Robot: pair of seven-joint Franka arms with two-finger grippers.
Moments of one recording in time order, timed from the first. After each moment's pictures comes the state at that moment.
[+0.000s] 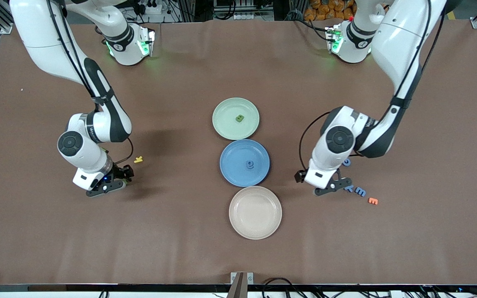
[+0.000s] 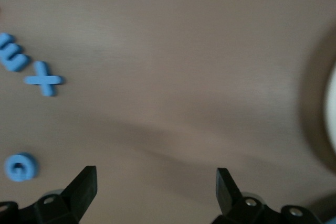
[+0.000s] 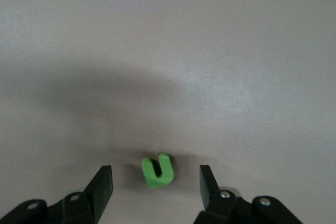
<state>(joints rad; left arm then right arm) -0.18 0.61 -0.26 -1.72 0.27 2.32 -0.87 0.20 0.56 -0.11 -1.98 0.03 2.63 -0.25</state>
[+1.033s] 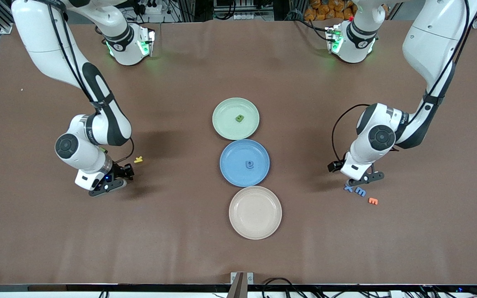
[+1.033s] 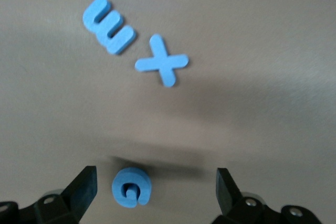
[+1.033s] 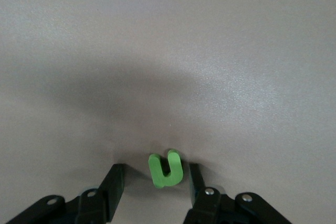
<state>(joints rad) 0.10 0.54 -0.32 -2.03 0.34 2.49 -0.68 0.19 0.58 -0.11 -1.98 0.20 2.62 -0.43</state>
